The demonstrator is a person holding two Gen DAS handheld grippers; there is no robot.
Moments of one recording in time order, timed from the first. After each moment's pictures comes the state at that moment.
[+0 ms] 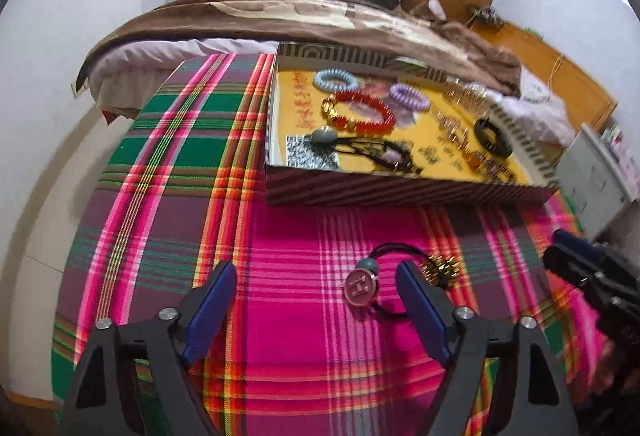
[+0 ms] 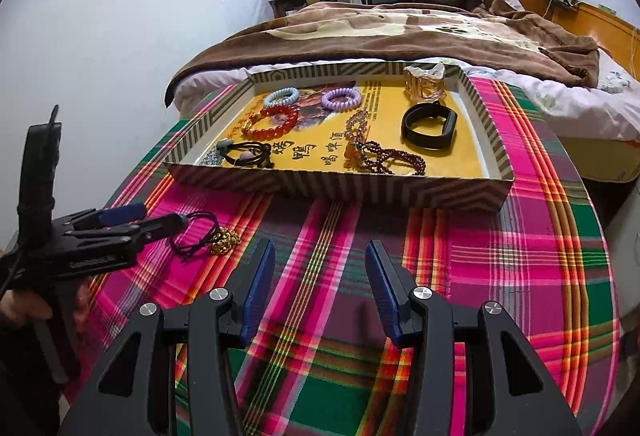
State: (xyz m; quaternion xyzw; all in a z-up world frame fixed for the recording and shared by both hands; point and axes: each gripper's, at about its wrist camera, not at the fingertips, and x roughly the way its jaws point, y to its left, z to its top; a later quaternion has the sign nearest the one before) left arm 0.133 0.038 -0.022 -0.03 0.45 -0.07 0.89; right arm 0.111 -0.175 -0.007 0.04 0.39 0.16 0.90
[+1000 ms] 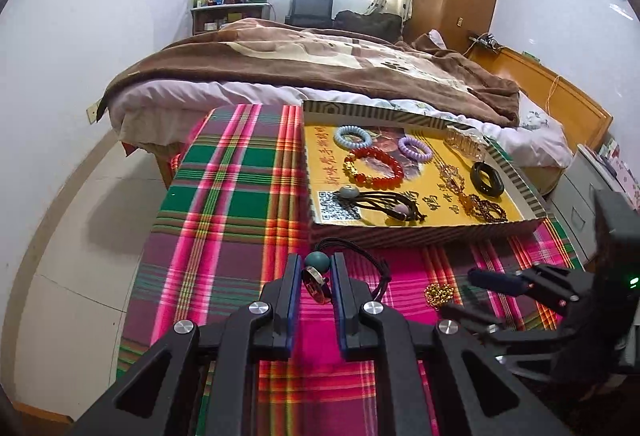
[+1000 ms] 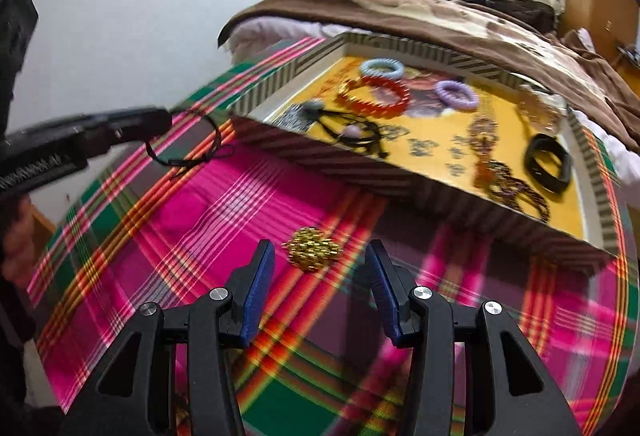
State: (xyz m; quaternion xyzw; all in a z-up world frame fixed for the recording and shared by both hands) left arm 0.114 0.074 0.029 -0.04 0.39 -0.06 0.92; right arm 0.131 -0.086 -0.027 -0.08 0.42 0.25 0.87
